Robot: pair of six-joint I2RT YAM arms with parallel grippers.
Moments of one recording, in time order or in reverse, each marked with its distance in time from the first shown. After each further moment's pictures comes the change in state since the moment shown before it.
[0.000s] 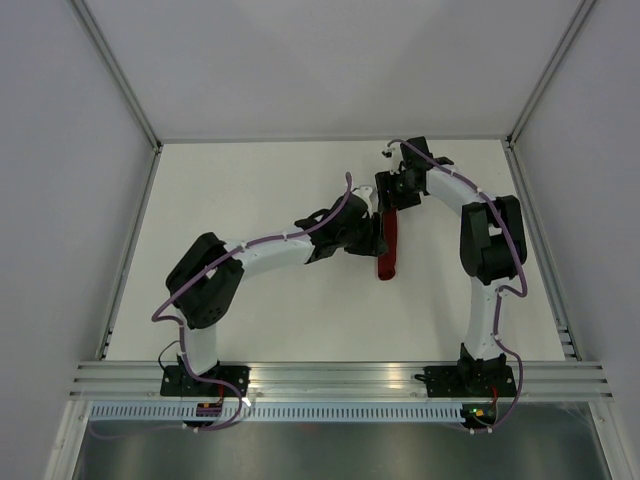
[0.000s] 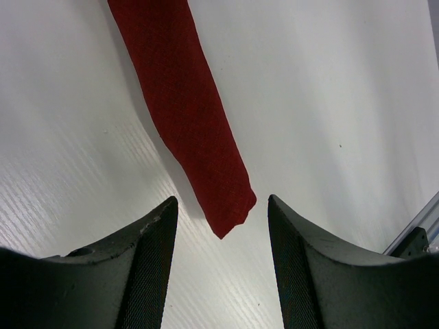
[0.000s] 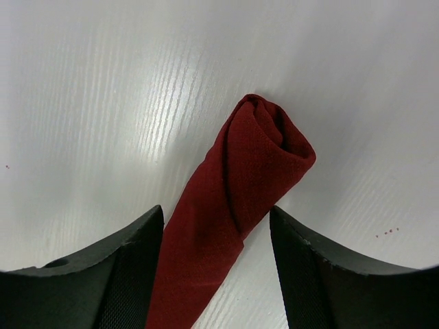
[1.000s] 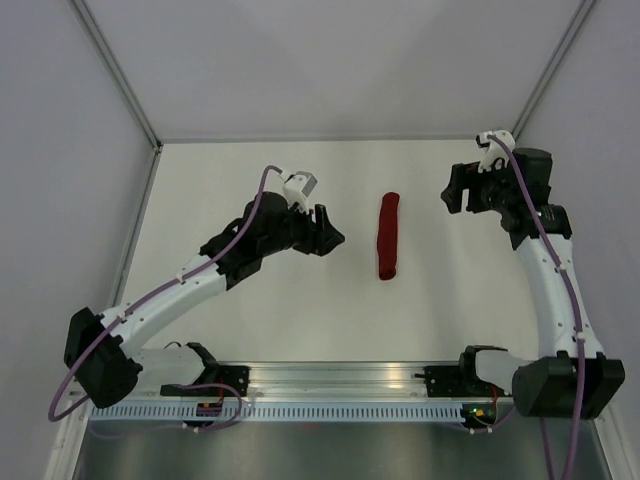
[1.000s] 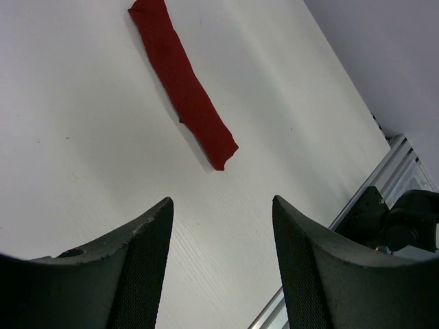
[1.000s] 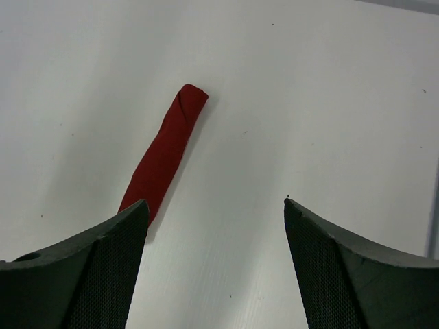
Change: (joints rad) left arm 0.122 -0.647 -0.306 -0.076 0.079 0.147; right arm -0.278 -0.901 -0.395 0.007 -0.105 -0.099
